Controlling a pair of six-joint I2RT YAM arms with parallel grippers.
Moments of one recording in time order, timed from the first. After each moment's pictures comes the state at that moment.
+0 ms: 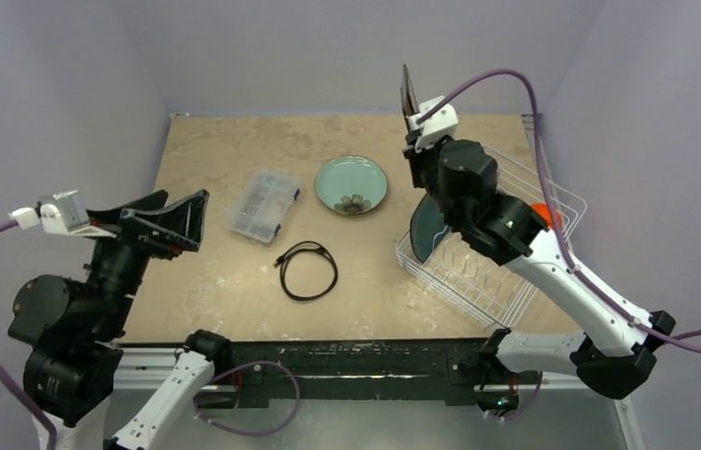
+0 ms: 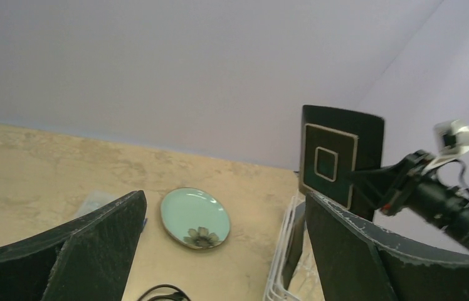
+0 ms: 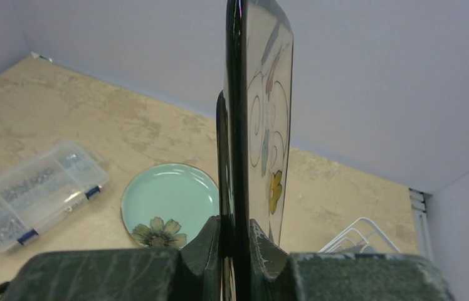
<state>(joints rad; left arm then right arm) -0.32 0.48 1.33 -0.63 -0.10 -0.50 0.86 1.18 1.40 -0.35 0.60 -0.15</state>
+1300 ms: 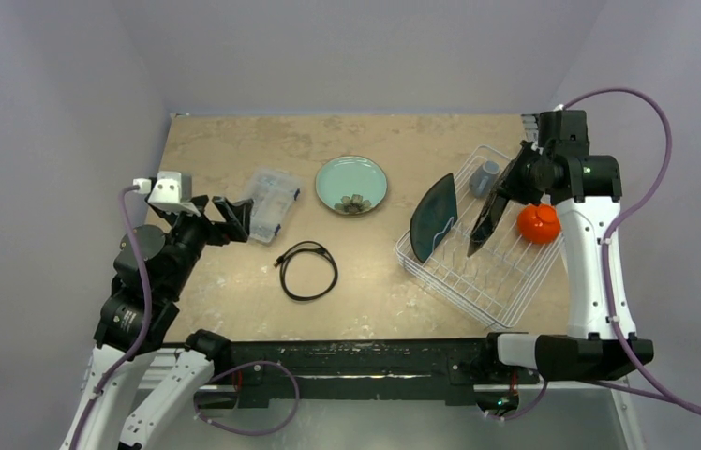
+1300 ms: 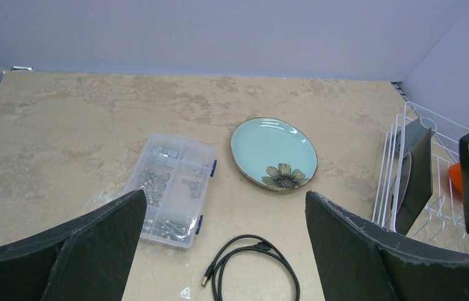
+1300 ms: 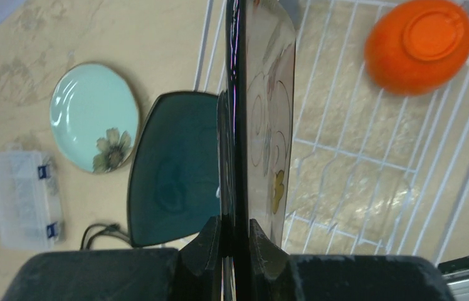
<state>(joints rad) -0.35 0.54 0.96 -0.48 -0.13 -0.23 0.00 1.28 1.66 -1.23 0.07 0.52</state>
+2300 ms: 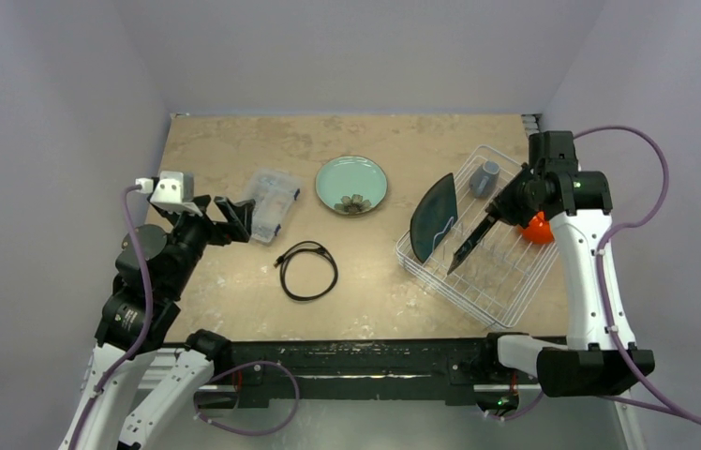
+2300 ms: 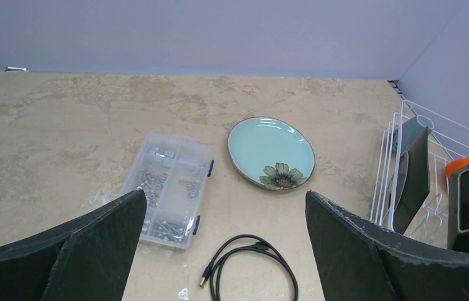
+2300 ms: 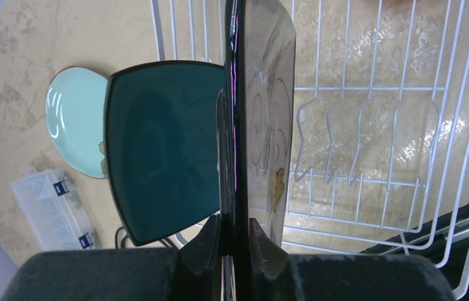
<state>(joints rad) -0.36 0.54 0.95 -0.47 -0.13 -0.23 0.00 1.21 1.50 -1.26 0.05 0.80</state>
